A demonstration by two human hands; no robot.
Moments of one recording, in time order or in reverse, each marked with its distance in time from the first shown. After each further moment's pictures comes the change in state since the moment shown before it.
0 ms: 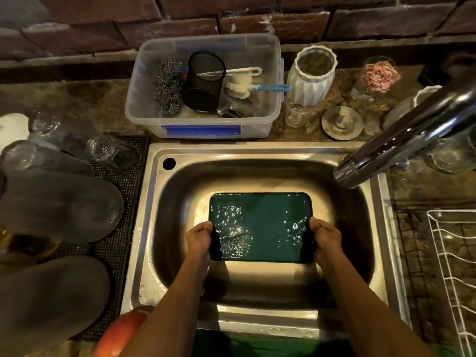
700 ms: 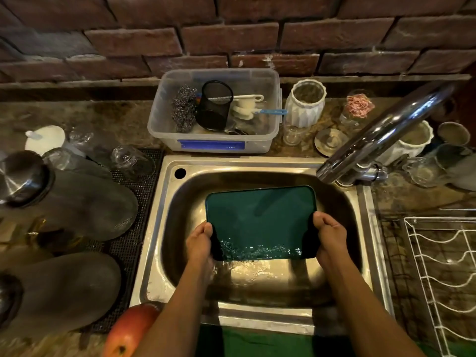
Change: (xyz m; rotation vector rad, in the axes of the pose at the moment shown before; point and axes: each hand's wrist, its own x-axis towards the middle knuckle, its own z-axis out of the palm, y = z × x) left_hand -0.053 0.023 -0.009 -0.236 -0.101 0.056; right_hand -0.056 -0.047 -0.005 0.080 -0.124 -0.225
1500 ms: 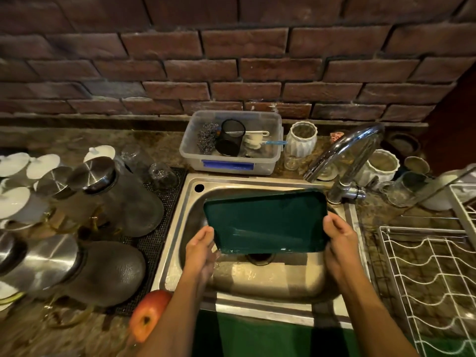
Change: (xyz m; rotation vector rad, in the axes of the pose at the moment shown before) left_hand -0.075 0.038 -0.048 -0.164 -0.344 0.107; right_hand -0.080 -0.054 -0.033 0.090 -0.332 -0.289
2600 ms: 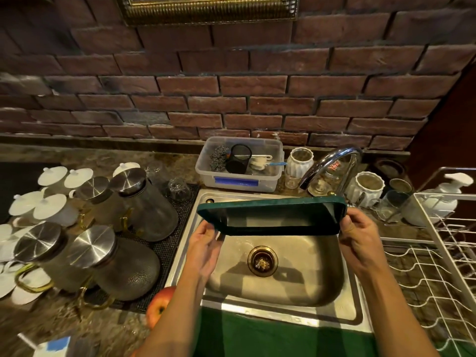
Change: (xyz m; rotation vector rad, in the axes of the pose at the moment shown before) left_hand -0.071 0.048 0.012 -0.283 -0.325 0.185; right_hand -0.047 -0.081 -0.012 0.101 -0.396 -0.293
